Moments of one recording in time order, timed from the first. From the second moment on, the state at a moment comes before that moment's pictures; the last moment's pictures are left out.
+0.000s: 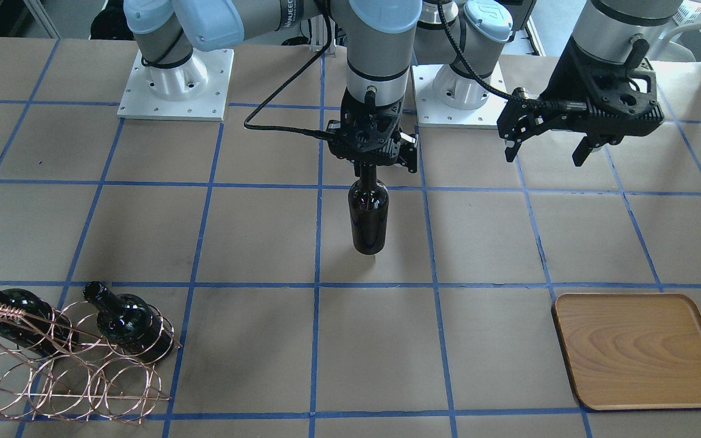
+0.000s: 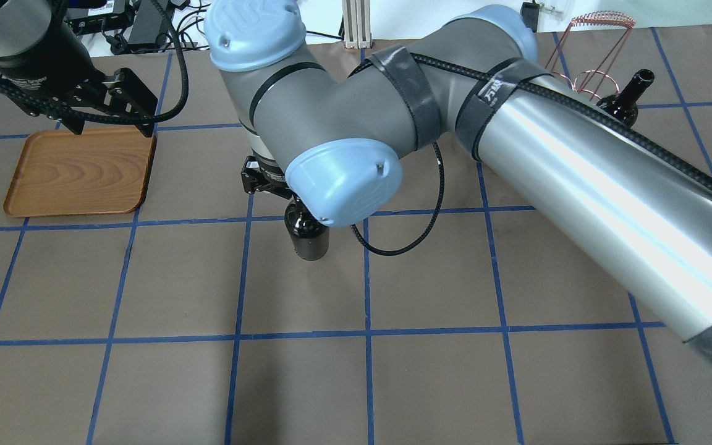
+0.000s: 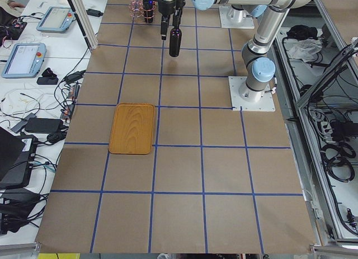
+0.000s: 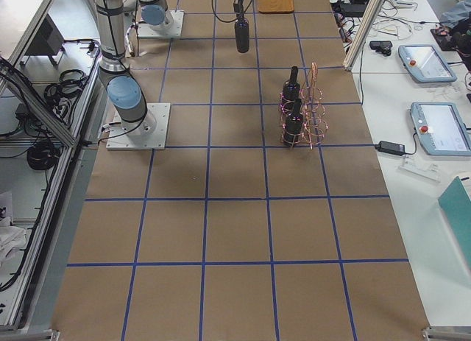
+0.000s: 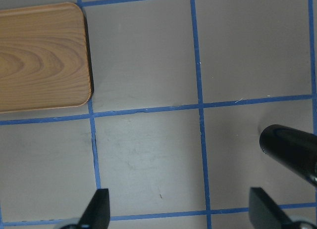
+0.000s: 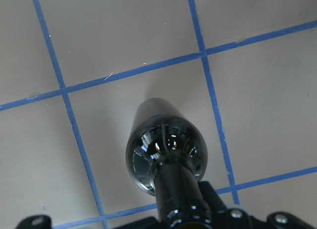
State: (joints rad) left arm -1.46 -1.53 -1.55 -1.53 1.60 0.19; right arm 2.15 -1.26 1.43 -1.78 -1.54 0.82
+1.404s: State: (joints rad) left arm -1.33 -1.53 -1.55 -1.56 1.56 0.42; right arm 2.22 -1.23 1.43 -1.82 -1.54 0.86
